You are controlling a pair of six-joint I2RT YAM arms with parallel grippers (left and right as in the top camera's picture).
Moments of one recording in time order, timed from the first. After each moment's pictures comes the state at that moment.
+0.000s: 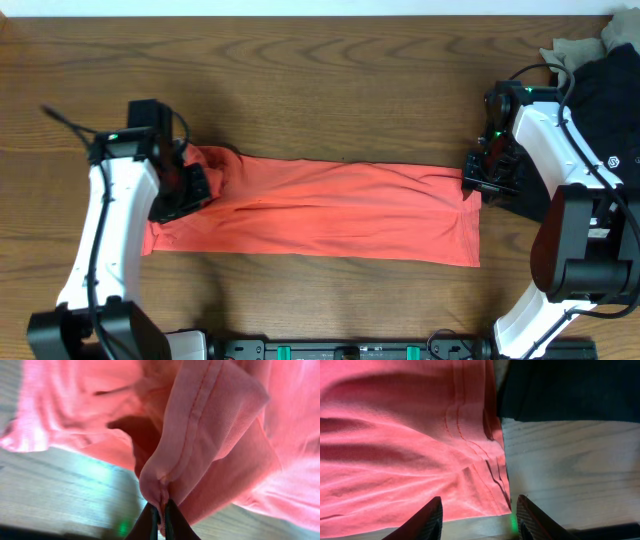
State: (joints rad) left arm 0.11 1.49 1.18 -1.23 0.08 -0.29; right arm -0.01 1.91 1.39 -1.30 -0.03 0.30
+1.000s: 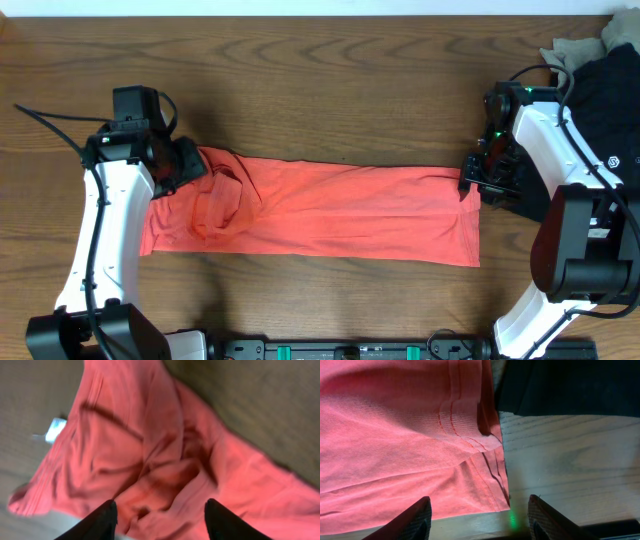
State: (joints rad) left arm 0.12 1.49 1.18 -0.94 0.05 -0.36; right arm -0.01 1.91 1.39 -1.31 -0.03 0.30
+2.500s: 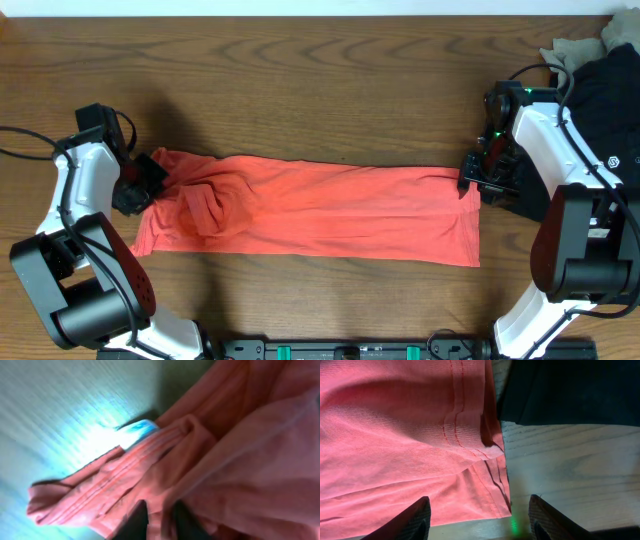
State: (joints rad) left arm 0.37 1.76 1.18 -0.92 0.02 -0.50; right arm -0.01 1.91 1.38 -1.29 -0.03 0.30
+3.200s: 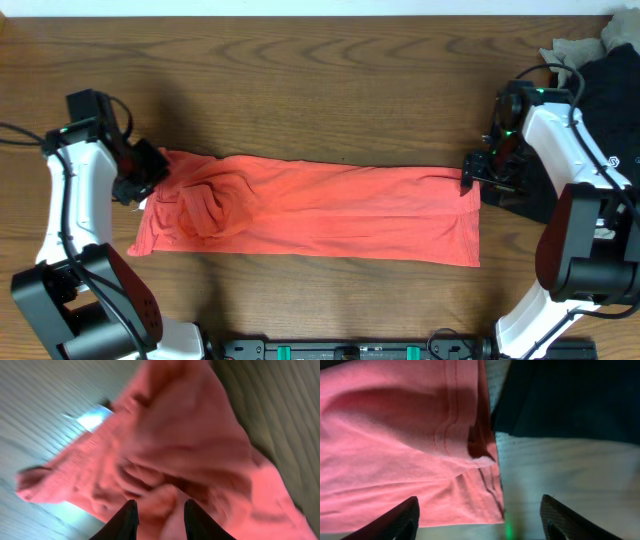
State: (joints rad) left arm 0.31 1.66 1.25 -1.02 0.13 -0.44; right arm -0.08 1.91 1.38 -1.26 -0.07 0.19
